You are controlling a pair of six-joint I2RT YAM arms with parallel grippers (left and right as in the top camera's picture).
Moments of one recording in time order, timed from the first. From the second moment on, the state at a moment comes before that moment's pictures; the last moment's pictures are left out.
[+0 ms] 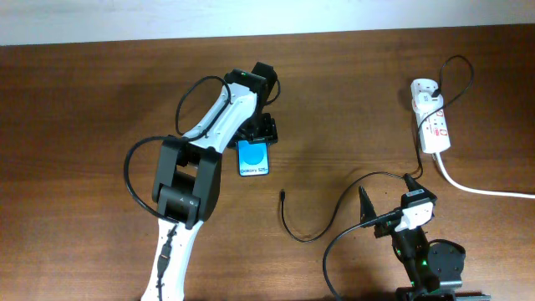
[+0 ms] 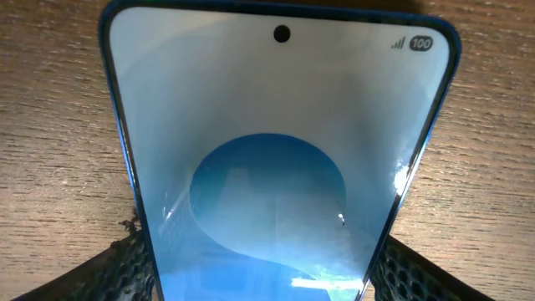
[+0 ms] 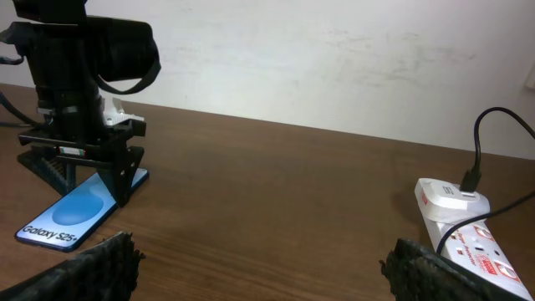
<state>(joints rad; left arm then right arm) -0.44 2.43 2.05 -1.22 0.01 -0.52 -0.01 0.02 0.01 -0.05 -0.23 -0.06</state>
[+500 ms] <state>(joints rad) -0.44 2.43 2.09 -1.30 0.02 -0.49 -0.01 0.02 0.01 -0.05 -0.23 -0.06</state>
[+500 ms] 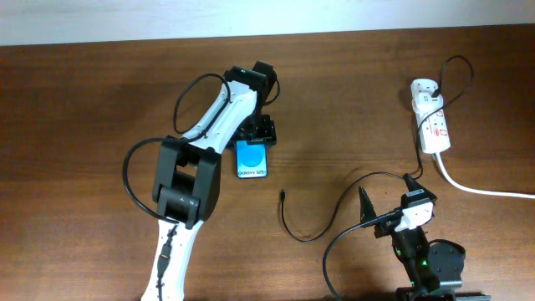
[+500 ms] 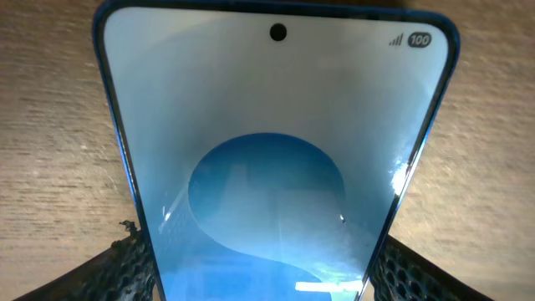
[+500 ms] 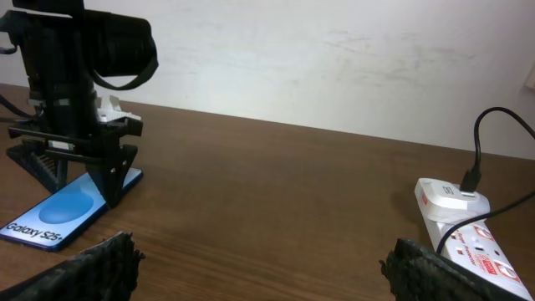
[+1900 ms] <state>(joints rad) -0.12 2.43 2.11 -1.43 1.52 -0.31 -0.01 0.02 0.01 -0.05 -0.23 -0.06</state>
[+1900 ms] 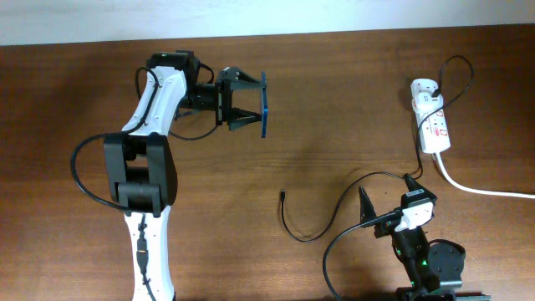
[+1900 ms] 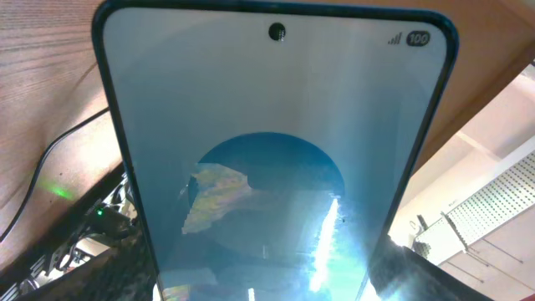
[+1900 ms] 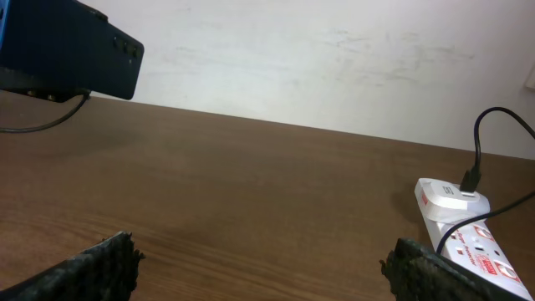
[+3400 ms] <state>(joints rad) -0.12 2.43 2.12 -1.50 1.52 -0.31 -0.01 0.02 0.01 -0.05 -0.23 -0.06</state>
